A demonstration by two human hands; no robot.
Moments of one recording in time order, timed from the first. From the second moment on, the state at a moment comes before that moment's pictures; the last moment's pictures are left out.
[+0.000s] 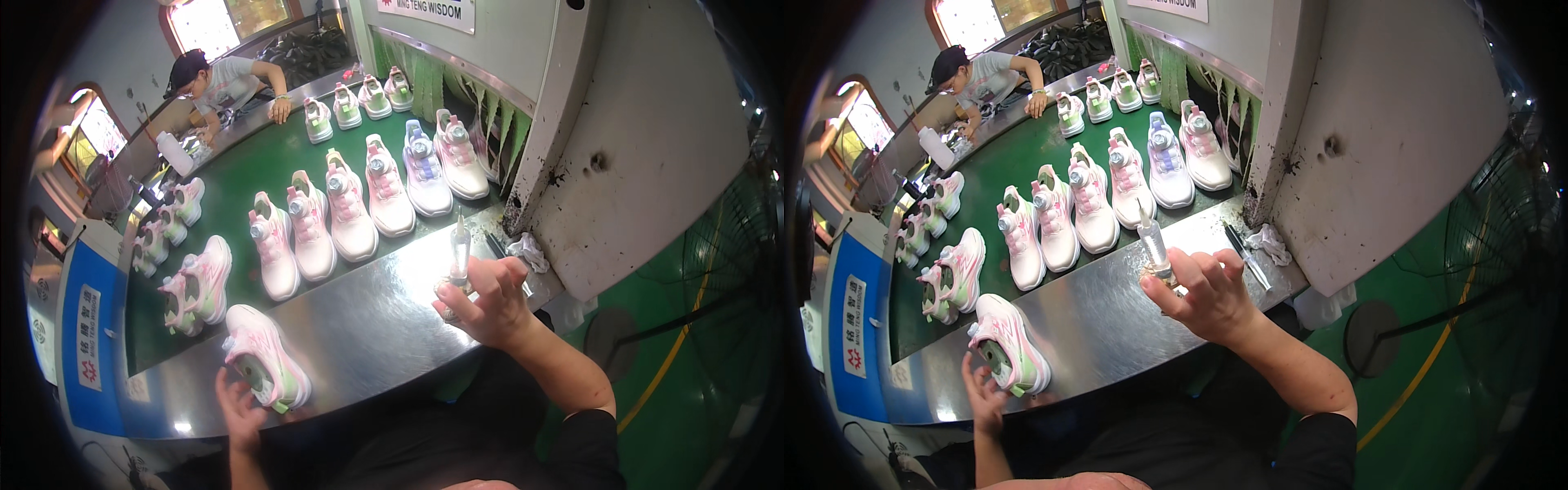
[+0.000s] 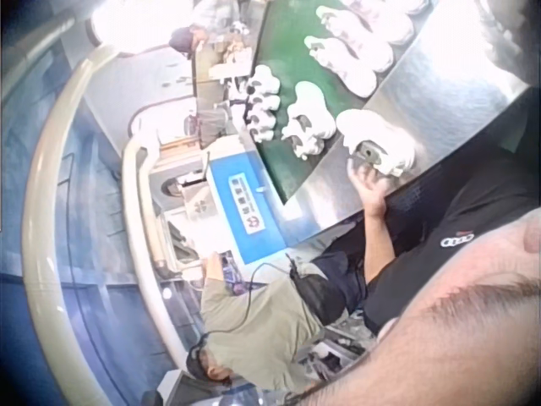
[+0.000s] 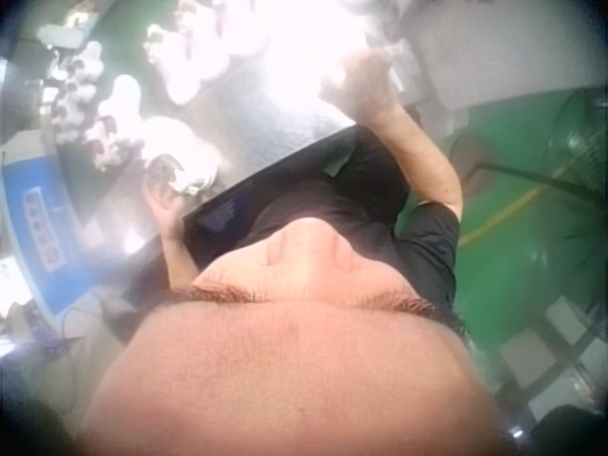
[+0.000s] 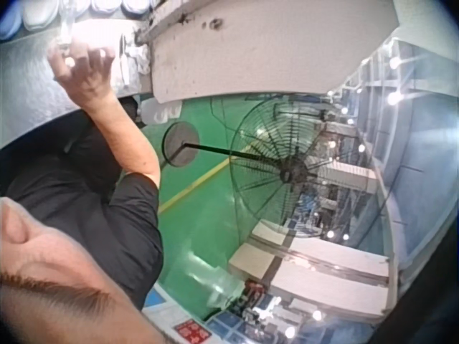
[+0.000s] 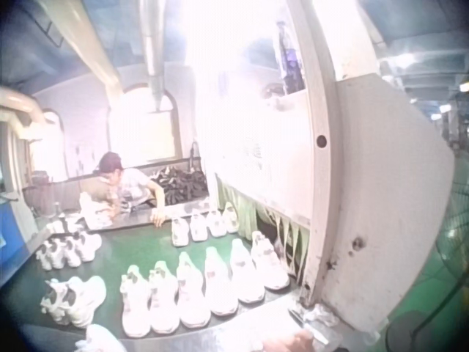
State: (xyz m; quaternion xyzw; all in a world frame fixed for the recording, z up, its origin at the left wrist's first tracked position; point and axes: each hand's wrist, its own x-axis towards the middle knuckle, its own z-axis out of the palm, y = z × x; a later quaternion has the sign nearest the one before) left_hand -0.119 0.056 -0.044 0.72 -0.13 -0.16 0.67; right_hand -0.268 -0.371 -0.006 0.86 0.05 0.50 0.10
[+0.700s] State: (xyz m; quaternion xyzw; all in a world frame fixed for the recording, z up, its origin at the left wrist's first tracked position) left_hand 0.112 0.078 -0.140 0.87 -0.09 -0.11 0.47; right_hand -0.282 -0.363 0.001 0.86 0.02 0.51 0.09
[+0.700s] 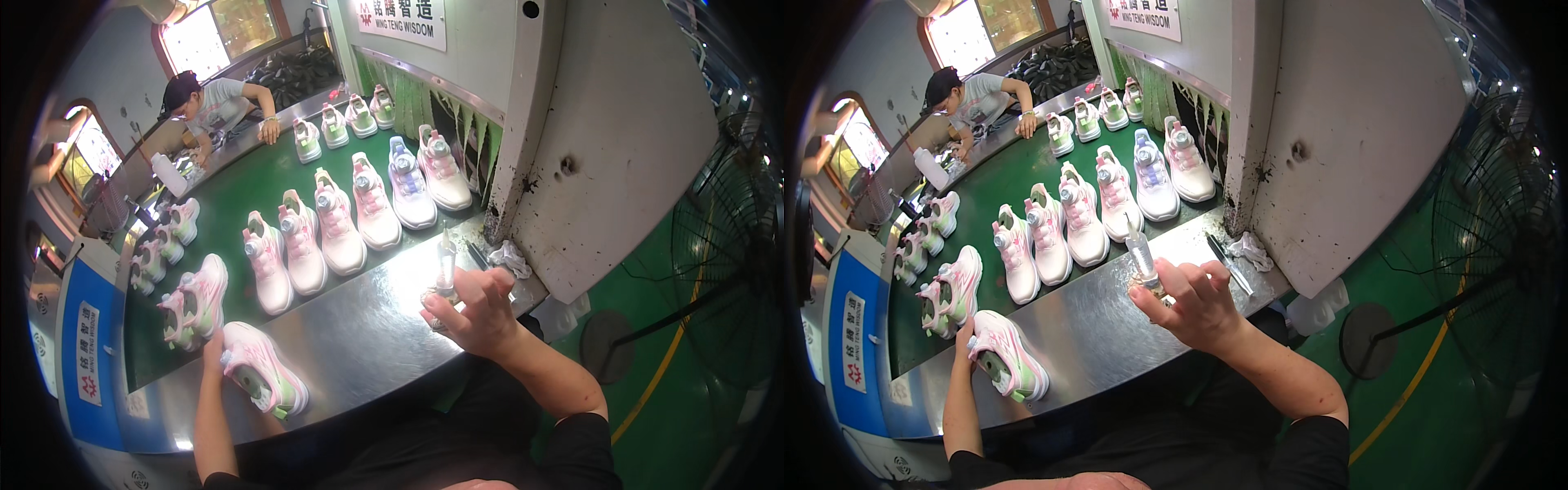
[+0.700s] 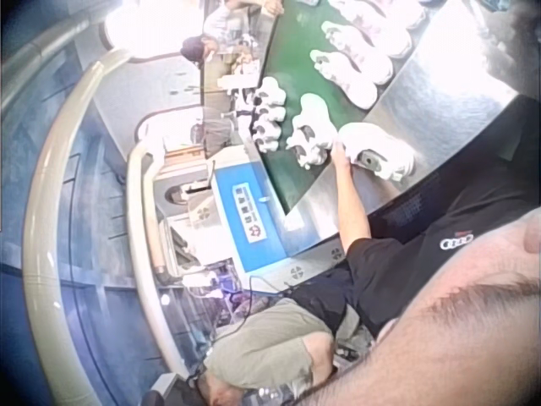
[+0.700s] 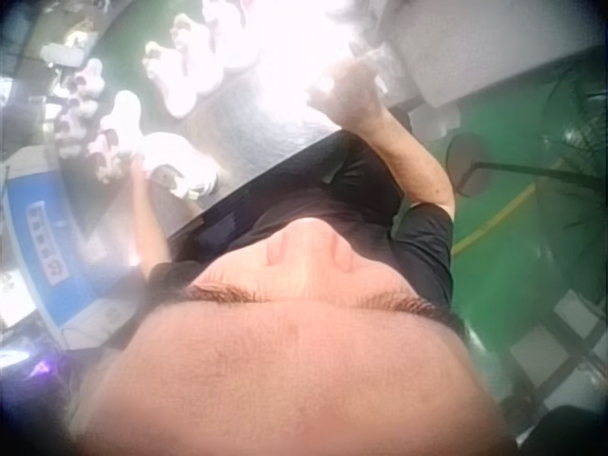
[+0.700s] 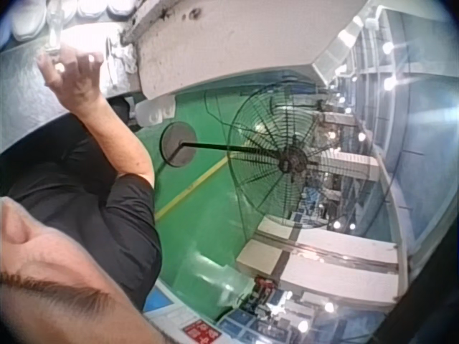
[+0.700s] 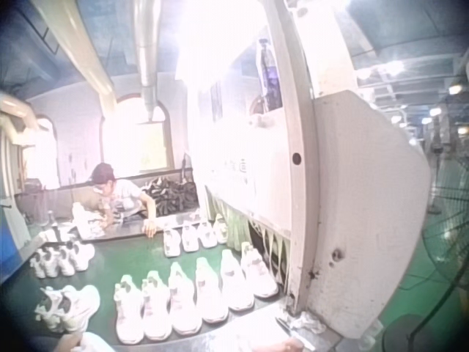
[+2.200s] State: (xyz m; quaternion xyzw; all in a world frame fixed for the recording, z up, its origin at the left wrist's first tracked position) left_hand -0.049 -0.091 -0.069 0.39 -0.14 -0.28 0.87; right_hand -0.346 -0.376 0.002 0.72 -0.13 -0.05 -0.68
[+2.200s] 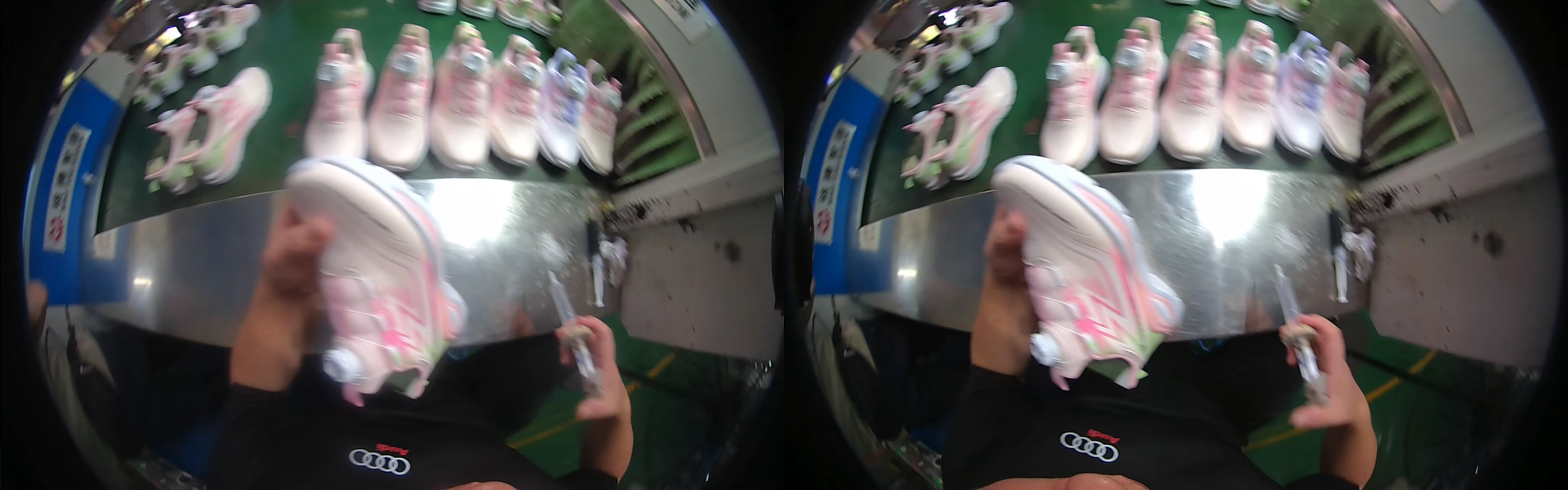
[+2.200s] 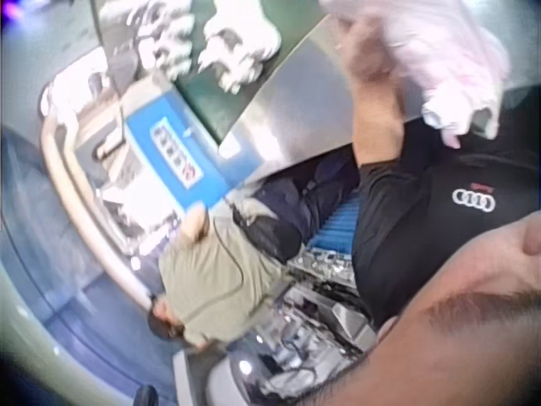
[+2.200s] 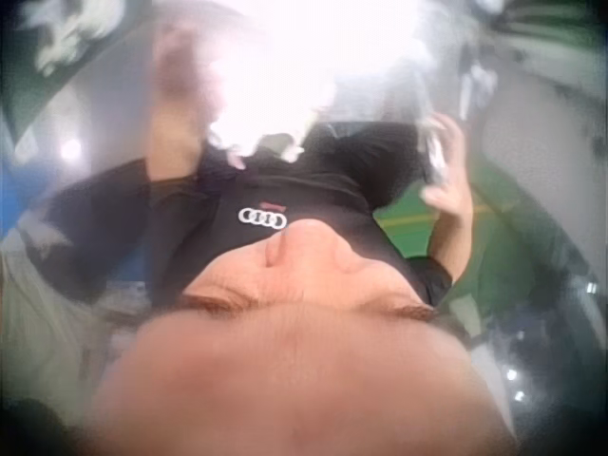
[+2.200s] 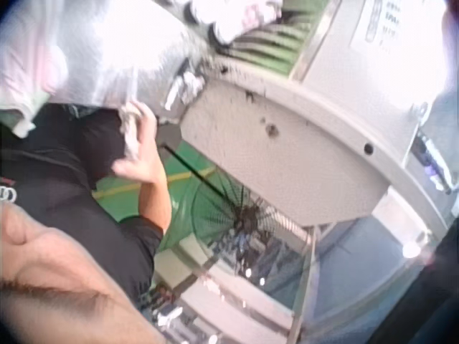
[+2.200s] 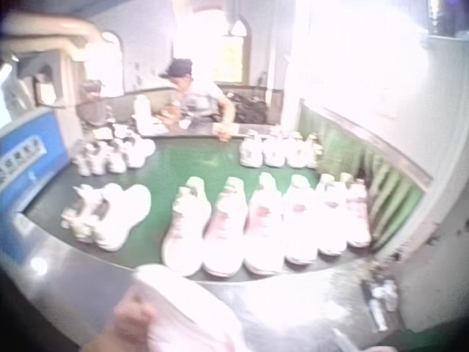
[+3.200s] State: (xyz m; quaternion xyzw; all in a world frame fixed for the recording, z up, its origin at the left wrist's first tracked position) left_hand -0.080 -0.103 -0.041 0.32 -0.37 -0.30 0.82; right_hand -0.253 -0.287 0.040 0.42 0.14 -0.02 -0.90
